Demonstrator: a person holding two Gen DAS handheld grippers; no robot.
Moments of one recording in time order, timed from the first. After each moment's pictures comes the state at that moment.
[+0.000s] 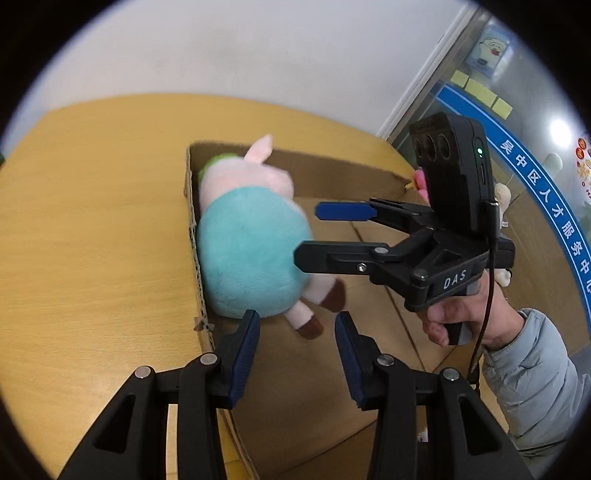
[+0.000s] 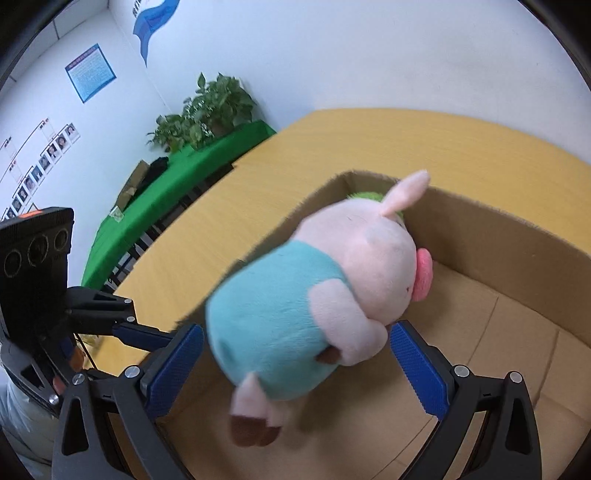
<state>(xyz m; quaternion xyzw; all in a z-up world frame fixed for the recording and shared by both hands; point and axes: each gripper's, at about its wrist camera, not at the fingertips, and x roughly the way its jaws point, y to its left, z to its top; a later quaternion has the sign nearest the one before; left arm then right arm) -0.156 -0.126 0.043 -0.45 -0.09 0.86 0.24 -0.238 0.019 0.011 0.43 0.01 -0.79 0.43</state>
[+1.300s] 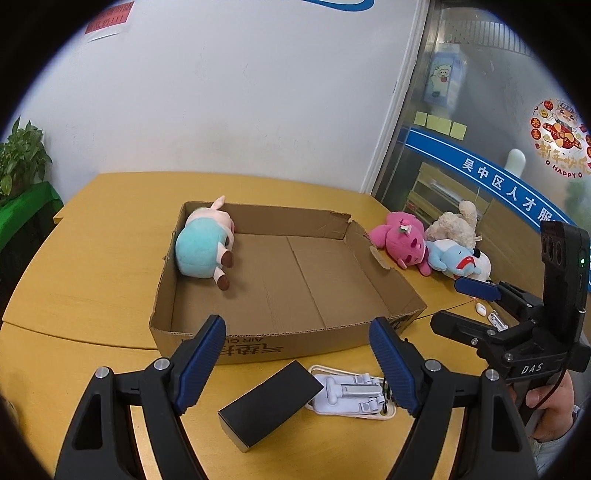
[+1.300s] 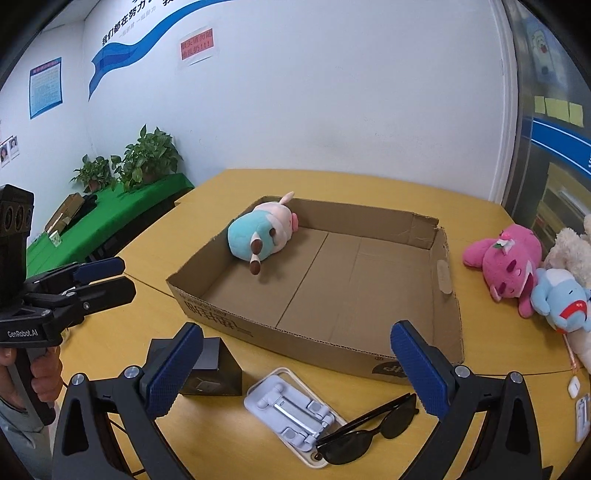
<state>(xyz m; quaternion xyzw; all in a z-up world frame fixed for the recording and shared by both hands) 0.065 -0.035 0.123 -0.32 -0.07 0.93 0.16 0.078 0.208 0.140 0.34 0.04 -0.92 0.20</state>
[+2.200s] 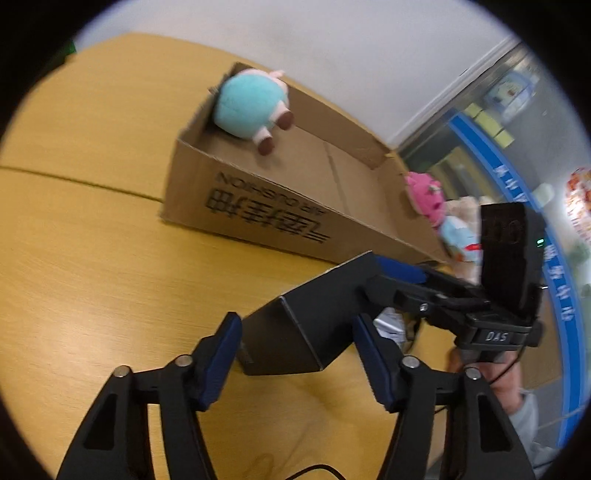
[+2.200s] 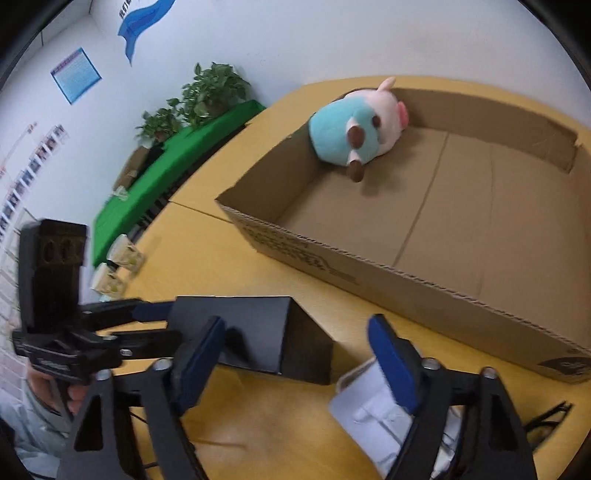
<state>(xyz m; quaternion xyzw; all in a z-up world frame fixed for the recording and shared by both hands) 0.054 -0.093 -0.003 -0.46 -0.24 0.83 0.19 0.013 0.131 0.019 0.48 -0.02 -0.79 0.39</state>
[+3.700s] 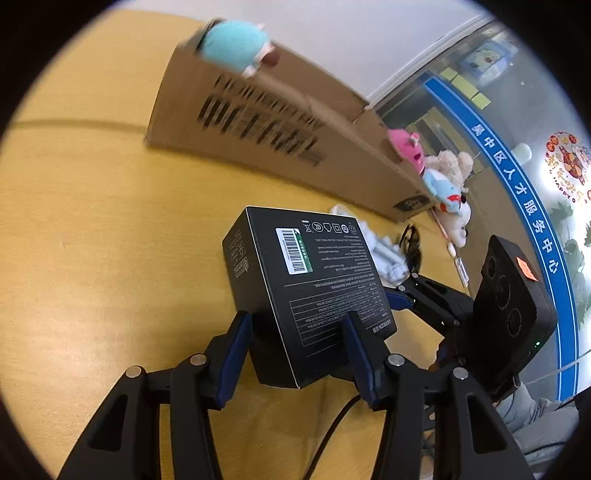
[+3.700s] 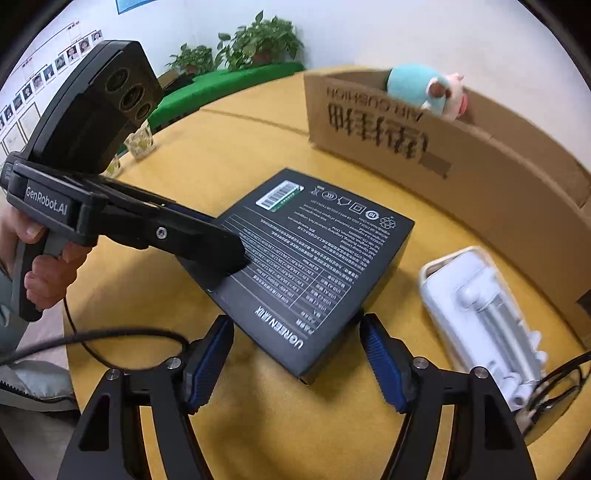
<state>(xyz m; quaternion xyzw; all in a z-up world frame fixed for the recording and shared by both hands) 0.085 -0.088 -0.032 -0.49 -0.22 0.81 0.25 0.135 0.095 -0.033 0.43 0.15 -0.80 0.39</state>
